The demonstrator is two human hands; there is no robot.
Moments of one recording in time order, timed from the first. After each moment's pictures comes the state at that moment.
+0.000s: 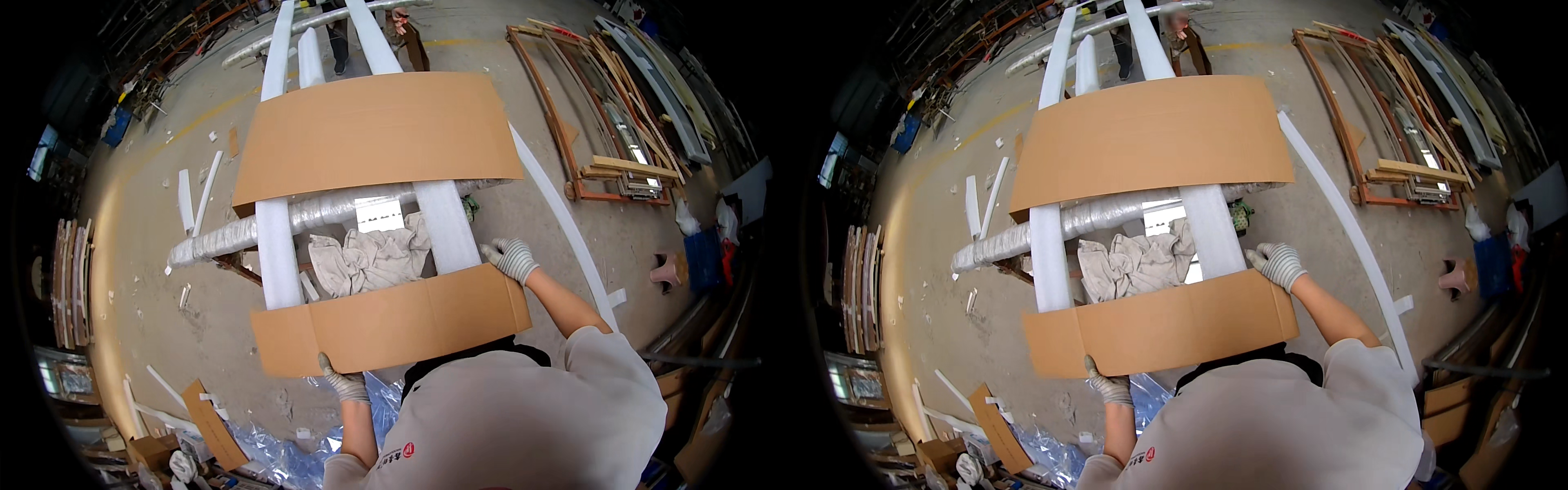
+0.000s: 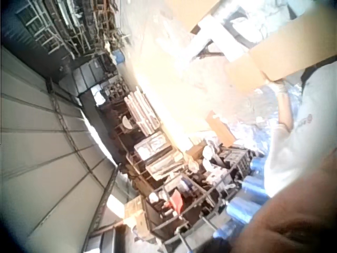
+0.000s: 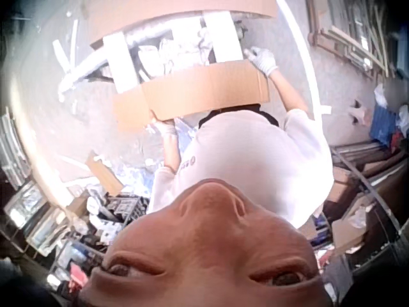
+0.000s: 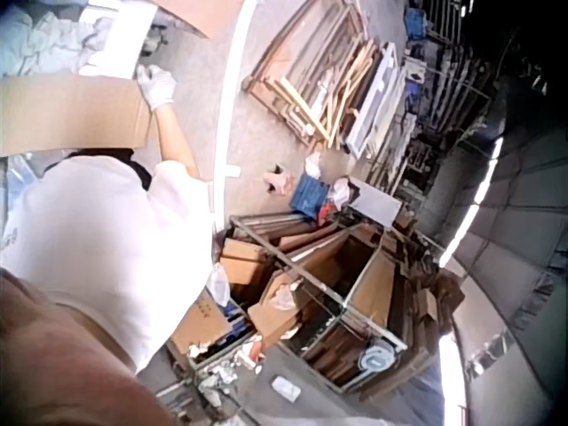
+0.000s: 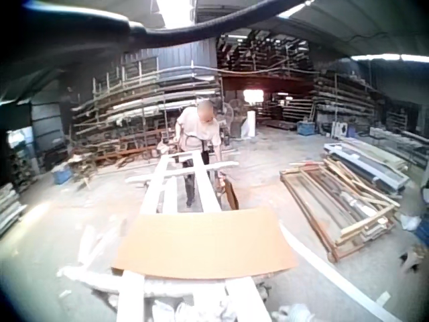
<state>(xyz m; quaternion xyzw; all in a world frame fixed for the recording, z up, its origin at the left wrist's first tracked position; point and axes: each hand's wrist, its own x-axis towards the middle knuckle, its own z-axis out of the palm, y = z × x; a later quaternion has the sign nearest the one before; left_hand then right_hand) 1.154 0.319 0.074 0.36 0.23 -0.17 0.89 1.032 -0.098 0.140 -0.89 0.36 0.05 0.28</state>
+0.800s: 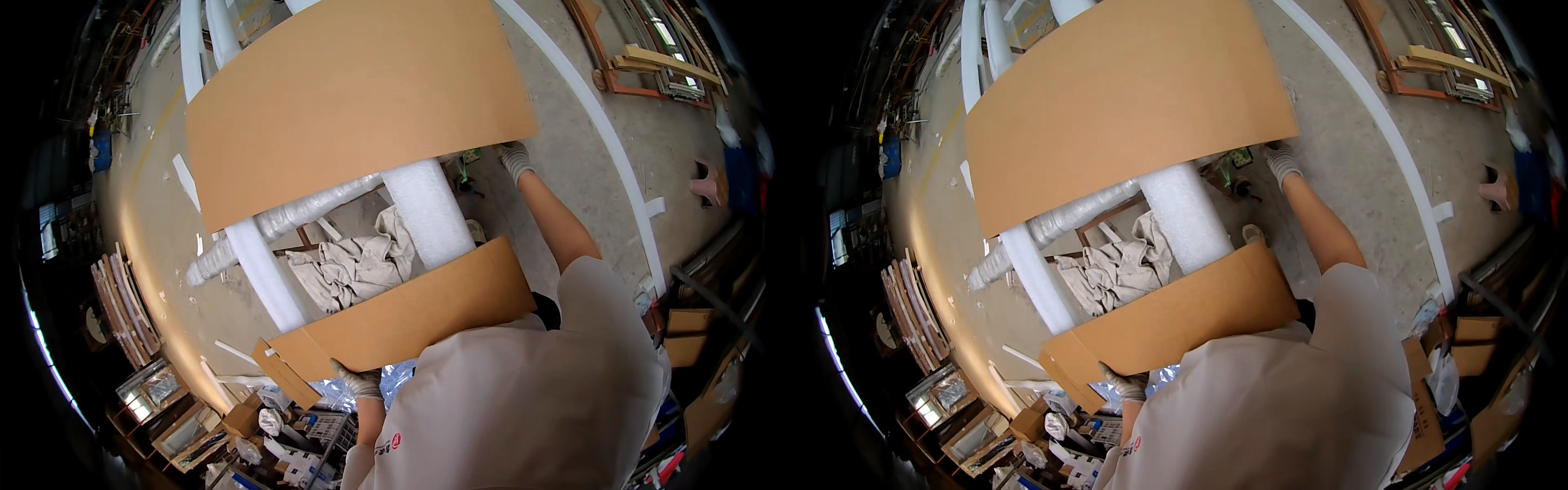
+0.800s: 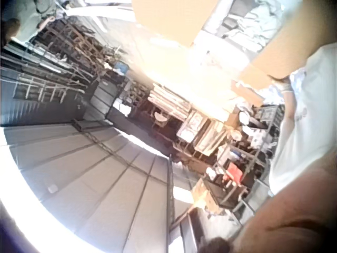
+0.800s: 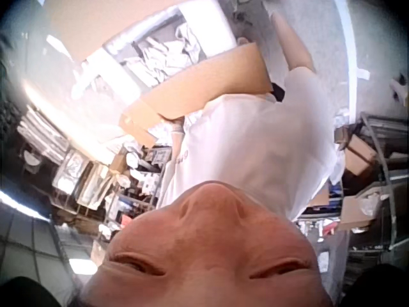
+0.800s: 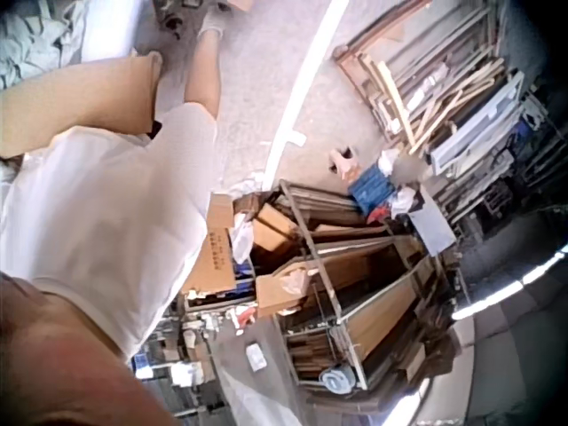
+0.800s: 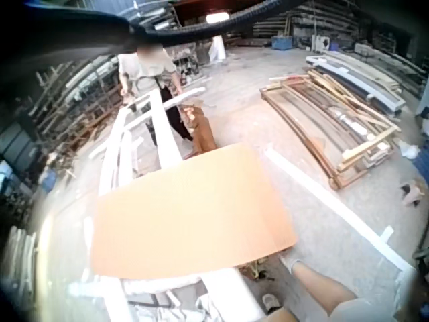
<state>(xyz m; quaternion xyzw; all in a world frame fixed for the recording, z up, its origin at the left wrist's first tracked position) 1.173 0.293 0.120 0.47 0.38 -0.22 0.77 1.079 -0.307 -0.206 -0.56 0.65 0.18 0.47</state>
